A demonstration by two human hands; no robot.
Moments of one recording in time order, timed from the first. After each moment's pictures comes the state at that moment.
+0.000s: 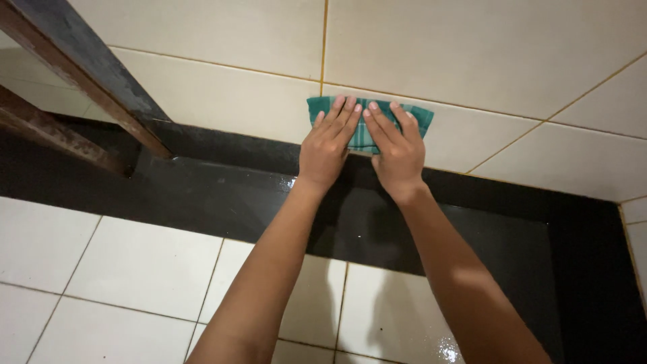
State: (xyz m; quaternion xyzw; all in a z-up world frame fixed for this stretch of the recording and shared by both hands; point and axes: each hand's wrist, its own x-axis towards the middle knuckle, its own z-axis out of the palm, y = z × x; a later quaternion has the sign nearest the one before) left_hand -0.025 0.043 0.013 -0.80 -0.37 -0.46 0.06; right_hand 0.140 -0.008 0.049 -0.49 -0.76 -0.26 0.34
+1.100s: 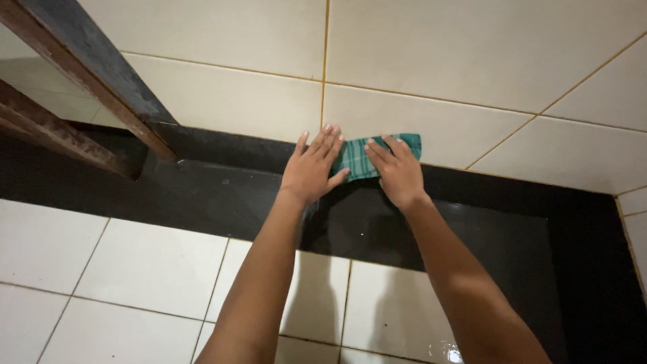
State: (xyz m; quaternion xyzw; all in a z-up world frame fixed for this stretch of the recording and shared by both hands) left_hand -0.068 0.029 -0.029 -0.90 -0.40 -0.19 0.07; right_hand 0.168 -0.025 -0.012 -0.52 -0.82 -0.17 0.16
